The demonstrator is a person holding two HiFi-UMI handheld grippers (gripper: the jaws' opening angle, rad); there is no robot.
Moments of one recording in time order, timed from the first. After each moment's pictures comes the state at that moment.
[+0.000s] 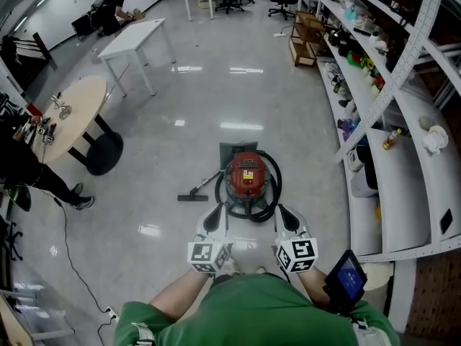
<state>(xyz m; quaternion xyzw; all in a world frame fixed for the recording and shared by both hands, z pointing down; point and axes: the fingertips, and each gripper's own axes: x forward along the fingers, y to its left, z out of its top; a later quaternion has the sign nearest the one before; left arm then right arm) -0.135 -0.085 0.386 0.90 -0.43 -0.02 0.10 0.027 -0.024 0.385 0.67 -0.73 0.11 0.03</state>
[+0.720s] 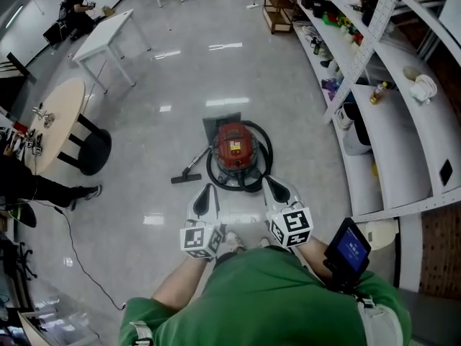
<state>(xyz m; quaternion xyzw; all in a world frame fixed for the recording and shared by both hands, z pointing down) -0.128 -0.052 0.392 0.90 -0.42 -0.02 0.10 0.027 0.004 0.390 0.66 -0.74 0.11 0.03</state>
